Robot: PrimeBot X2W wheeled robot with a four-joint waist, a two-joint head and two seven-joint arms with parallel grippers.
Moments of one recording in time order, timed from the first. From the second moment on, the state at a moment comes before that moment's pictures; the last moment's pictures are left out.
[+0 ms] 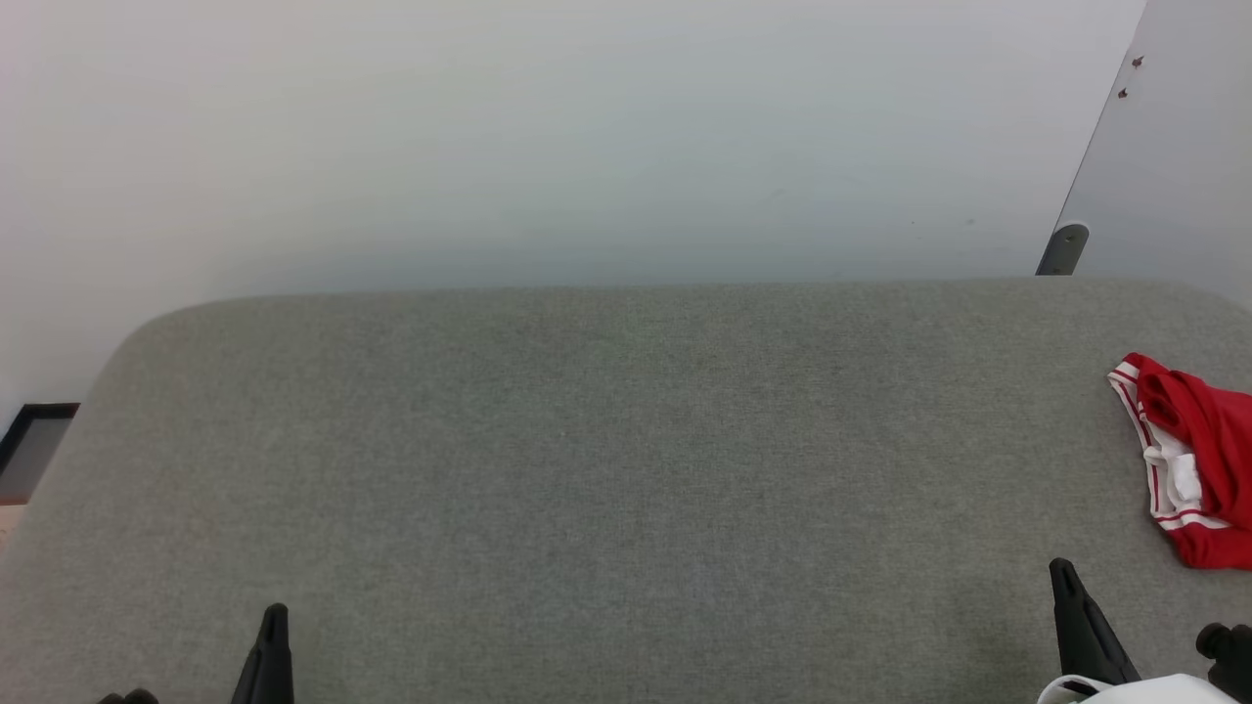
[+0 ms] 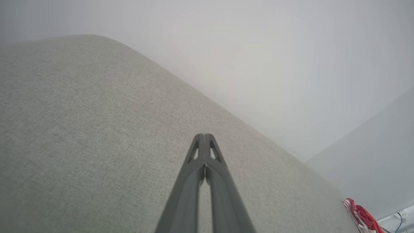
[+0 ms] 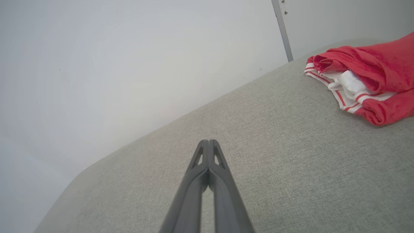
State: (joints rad) left arm 0.13 0.14 0.12 0.16 -0.74 -0.13 -0.13; right arm 0.05 -0.10 -0.03 0.20 0.61 0.13 -0.13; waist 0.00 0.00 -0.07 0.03
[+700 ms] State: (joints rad) left arm 0.06 0.12 0.12 0.18 -1.00 -0.13 -0.06; right arm 0.01 -0.08 -0.06 0.22 0.91 0.13 -0.06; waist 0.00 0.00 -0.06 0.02
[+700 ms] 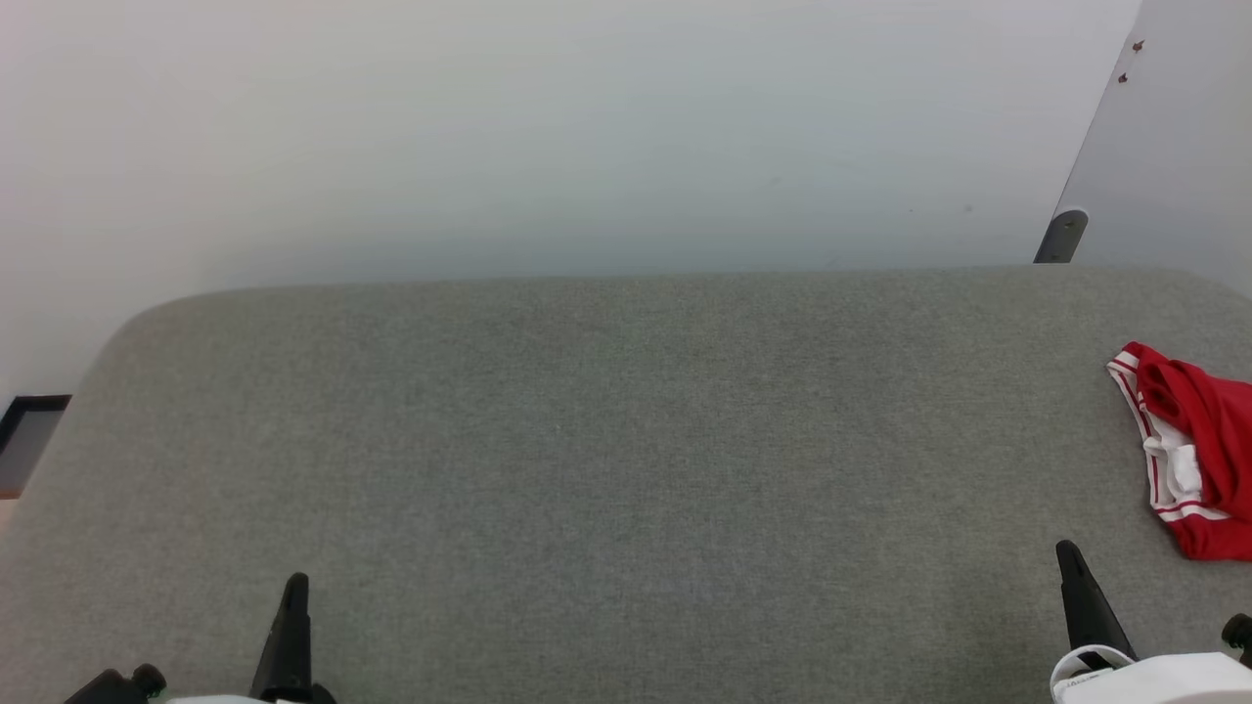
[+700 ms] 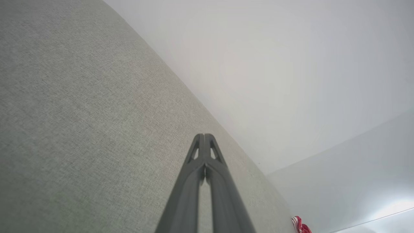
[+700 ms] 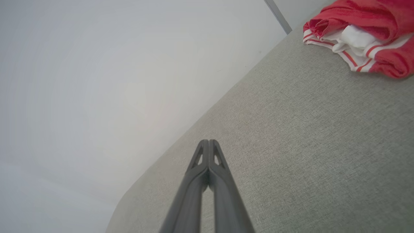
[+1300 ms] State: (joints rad) left arm 0.01 0.10 0.12 0.20 -1.18 -0.13 -0.01; right arm -0.03 -0.07 -0.07 0.22 1.11 0.13 -0.01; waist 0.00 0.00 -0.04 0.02
